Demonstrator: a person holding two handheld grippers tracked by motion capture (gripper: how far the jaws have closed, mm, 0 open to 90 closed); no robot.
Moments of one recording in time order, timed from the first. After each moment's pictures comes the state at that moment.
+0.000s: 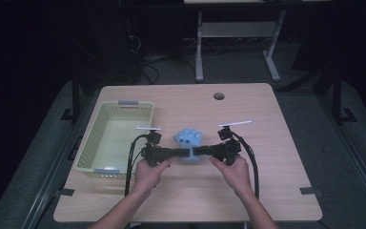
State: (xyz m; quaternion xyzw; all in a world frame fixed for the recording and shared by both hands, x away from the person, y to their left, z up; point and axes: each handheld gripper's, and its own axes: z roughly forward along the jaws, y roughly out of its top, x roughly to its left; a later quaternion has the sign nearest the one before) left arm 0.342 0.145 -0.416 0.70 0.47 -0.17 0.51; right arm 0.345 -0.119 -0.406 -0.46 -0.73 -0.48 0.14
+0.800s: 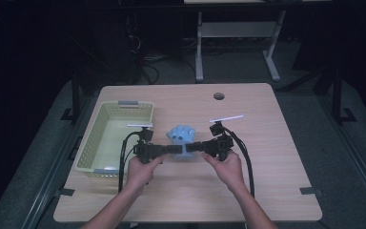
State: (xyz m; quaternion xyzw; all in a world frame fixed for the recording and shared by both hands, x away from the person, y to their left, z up) left arm 0.345 0.164 -0.407 0.70 0.48 -0.16 0.51; right arm 0.353 -0.097 -0.394 -0.45 -0.74 -0.47 0.14
